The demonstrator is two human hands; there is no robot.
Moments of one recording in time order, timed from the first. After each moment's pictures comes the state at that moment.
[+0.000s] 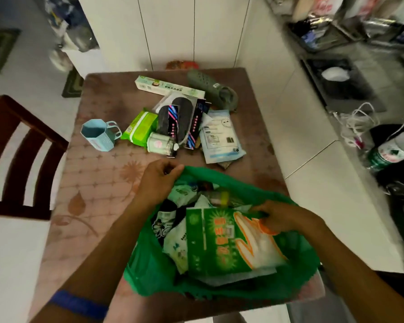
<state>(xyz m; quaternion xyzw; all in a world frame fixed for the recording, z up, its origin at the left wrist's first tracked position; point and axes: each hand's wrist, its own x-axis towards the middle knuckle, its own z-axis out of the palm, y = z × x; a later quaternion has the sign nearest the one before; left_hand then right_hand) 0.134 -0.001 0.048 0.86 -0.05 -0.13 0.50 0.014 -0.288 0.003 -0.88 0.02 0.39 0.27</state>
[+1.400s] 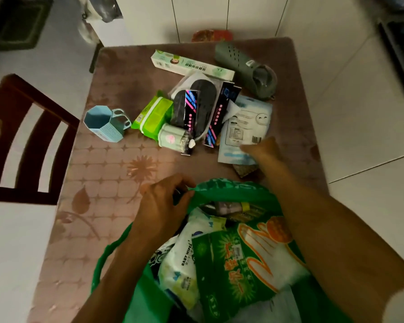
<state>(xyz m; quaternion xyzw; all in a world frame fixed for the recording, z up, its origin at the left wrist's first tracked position) 0.143 -0.007 0.016 0.92 -0.12 -0.07 0.36 0.260 -0.278 -0.122 -0.80 0.40 0.13 0.42</state>
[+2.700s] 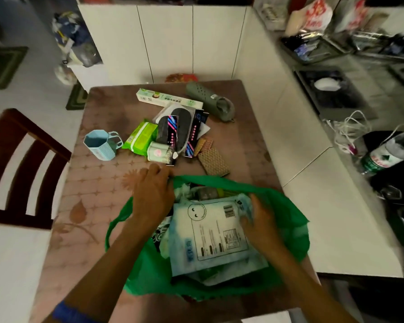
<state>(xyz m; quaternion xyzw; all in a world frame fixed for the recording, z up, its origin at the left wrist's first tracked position) 0.117 0.005 0.045 0.95 -0.19 0.07 0.26 -0.014 -0.223 -0.010 -0.88 0.21 0.01 0.43</state>
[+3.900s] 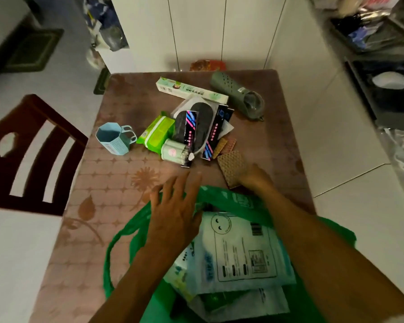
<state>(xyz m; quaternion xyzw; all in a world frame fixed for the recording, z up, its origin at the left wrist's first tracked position) 0.109 -0.020 0.028 0.98 -0.19 0.01 0.08 0.202 -0.251 -0.074 -0.89 0.27 0.23 0.29</state>
